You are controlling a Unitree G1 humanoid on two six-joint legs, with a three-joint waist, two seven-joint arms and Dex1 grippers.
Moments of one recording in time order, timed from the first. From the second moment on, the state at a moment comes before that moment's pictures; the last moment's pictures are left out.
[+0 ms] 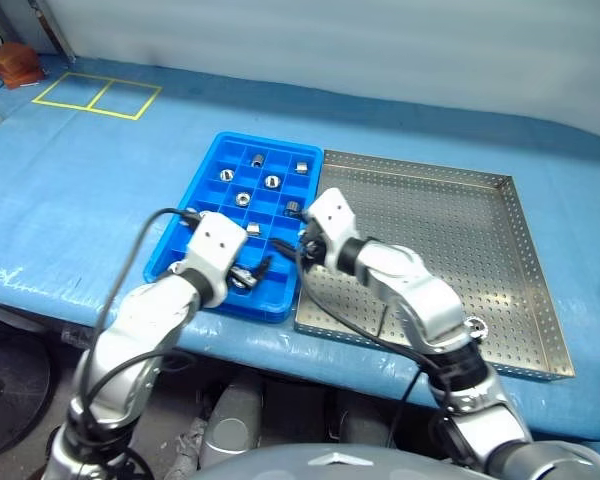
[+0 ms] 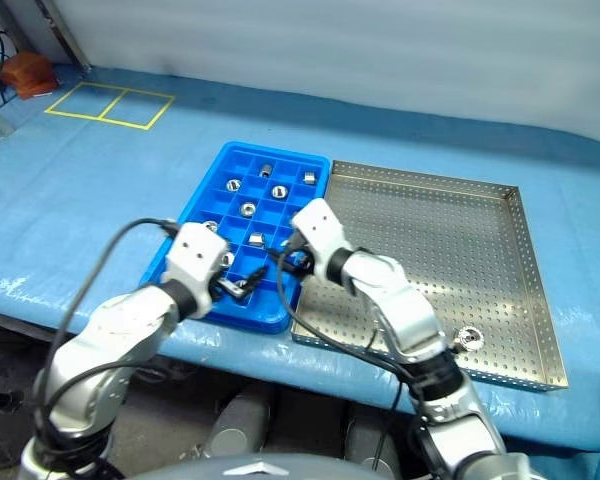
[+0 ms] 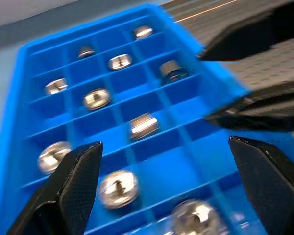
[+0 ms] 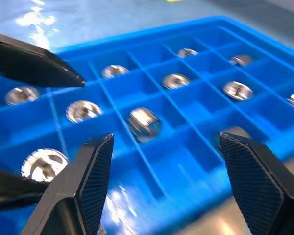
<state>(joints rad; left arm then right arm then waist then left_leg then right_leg) -0.19 0.37 -0.18 -0.74 -0.20 1.07 -0.31 -0.37 -0.30 0.24 -0.35 0.18 0.75 0.47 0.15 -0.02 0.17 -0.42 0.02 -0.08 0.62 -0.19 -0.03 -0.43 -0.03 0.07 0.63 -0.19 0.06</state>
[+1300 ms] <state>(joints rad) -0.31 0.15 -0.47 -0.35 -0.26 0.69 -0.55 0.05 -0.69 -0.14 -0.66 0.26 1.31 0.41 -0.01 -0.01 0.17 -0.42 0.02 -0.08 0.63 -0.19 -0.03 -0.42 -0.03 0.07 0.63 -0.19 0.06</state>
